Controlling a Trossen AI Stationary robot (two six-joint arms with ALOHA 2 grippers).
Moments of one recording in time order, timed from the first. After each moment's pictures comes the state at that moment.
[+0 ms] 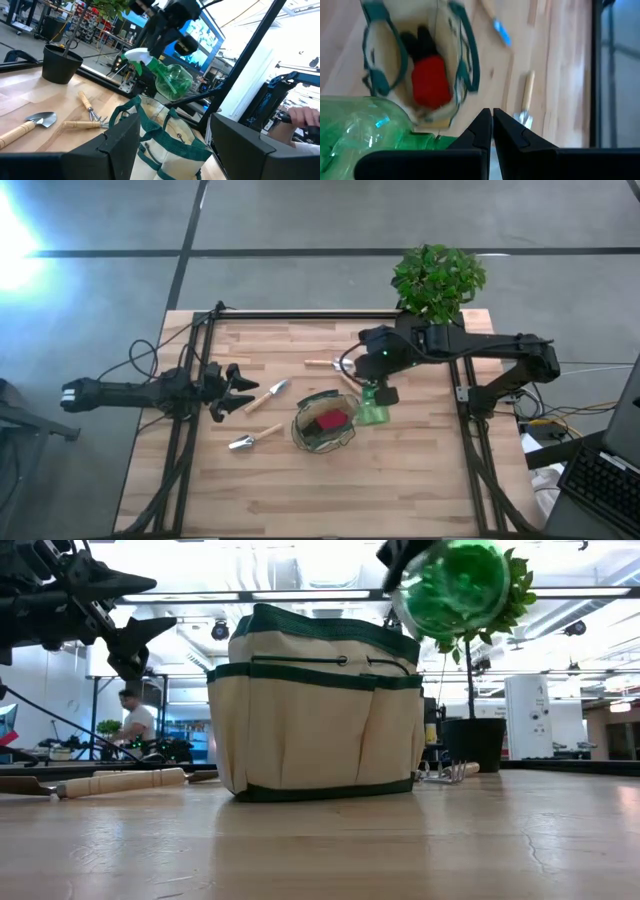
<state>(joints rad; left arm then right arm) 0.04 0.31 0.01 0.38 0.06 -0.50 -0.06 1.47 1.48 -0.90 0.00 -0.34</state>
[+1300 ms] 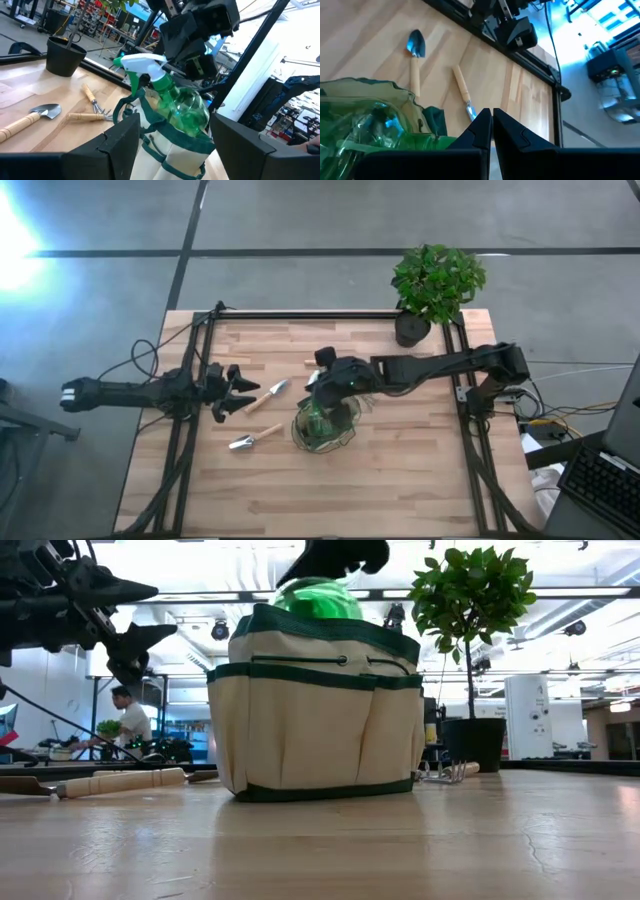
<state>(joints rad) 0.04 0.33 0.01 0.35 0.06 -0.50 0.07 1.72 1.45 -0.31 0.17 -0.52</state>
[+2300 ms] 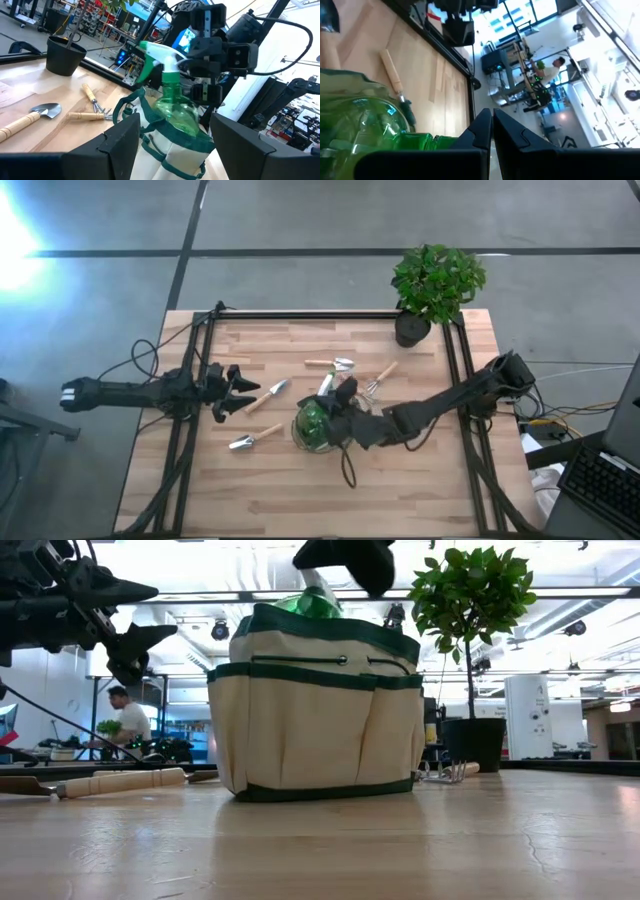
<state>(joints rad) 0.04 0.33 0.01 0.35 0.06 -0.50 0.36 1.73 1.21 0.17 0.89 -0.77</state>
